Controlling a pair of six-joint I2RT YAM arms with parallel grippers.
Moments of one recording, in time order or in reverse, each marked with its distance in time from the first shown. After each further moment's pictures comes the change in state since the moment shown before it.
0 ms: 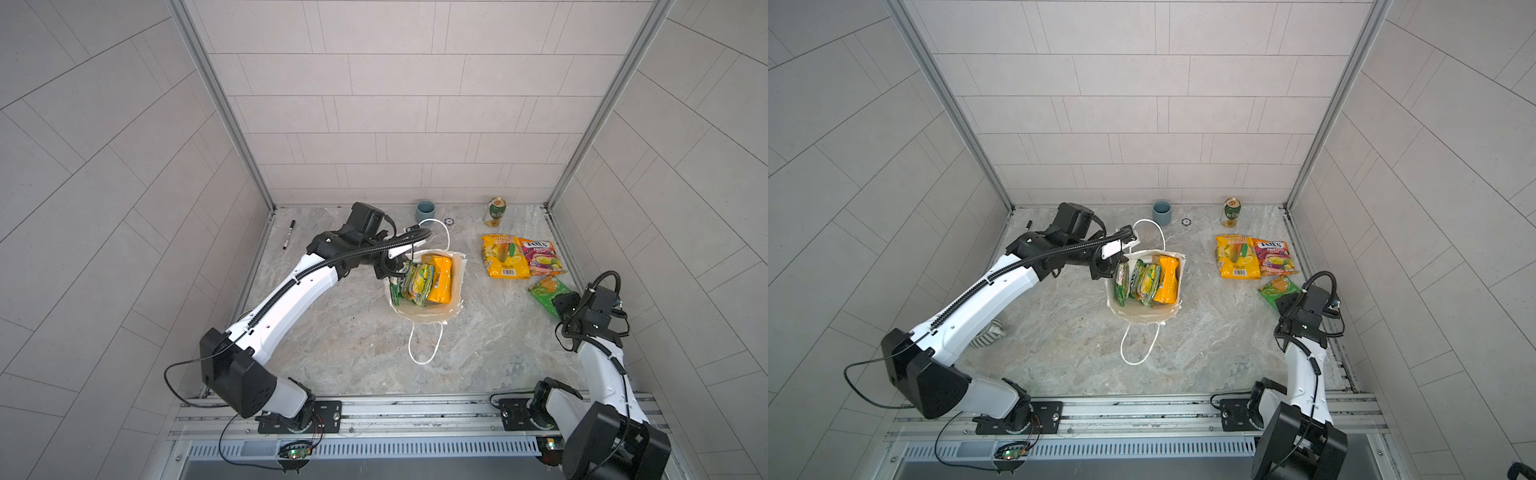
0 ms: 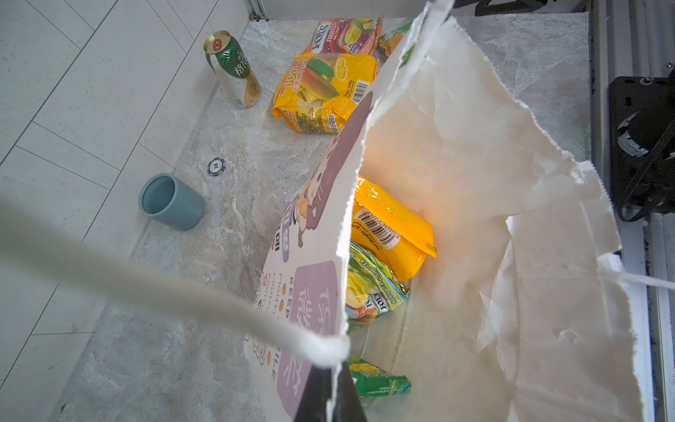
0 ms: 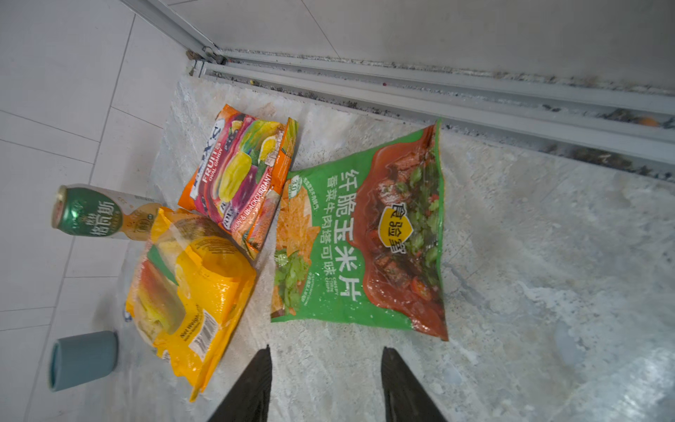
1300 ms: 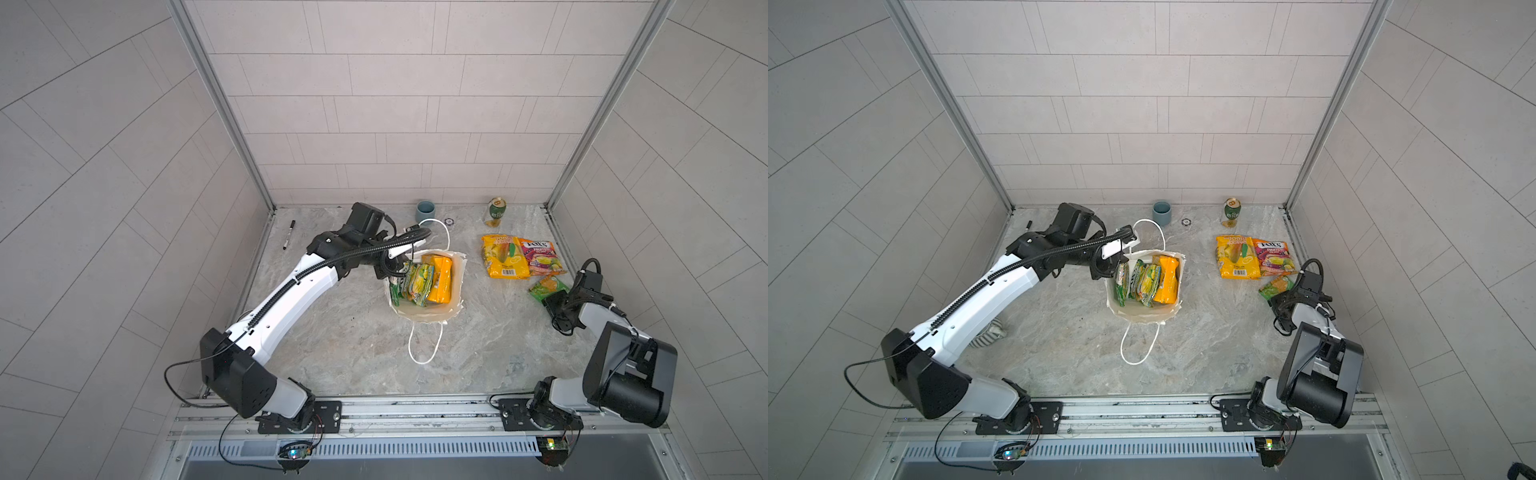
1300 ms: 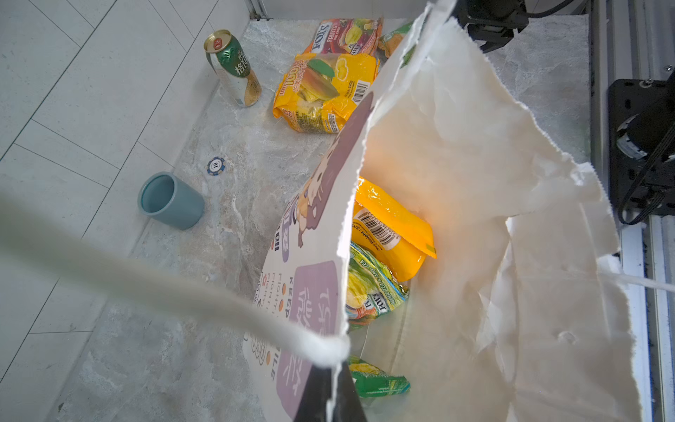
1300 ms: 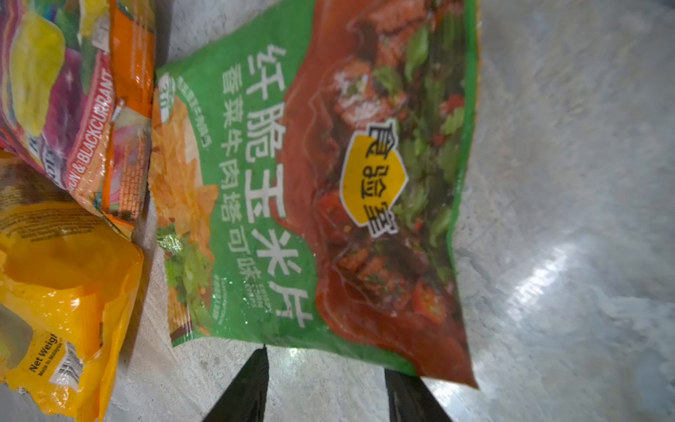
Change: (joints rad) left arm 0.000 0.001 0.000 0.000 0.000 -0.007; right arm 0.014 0.468 0.129 -0.017 -0.062 -0.047
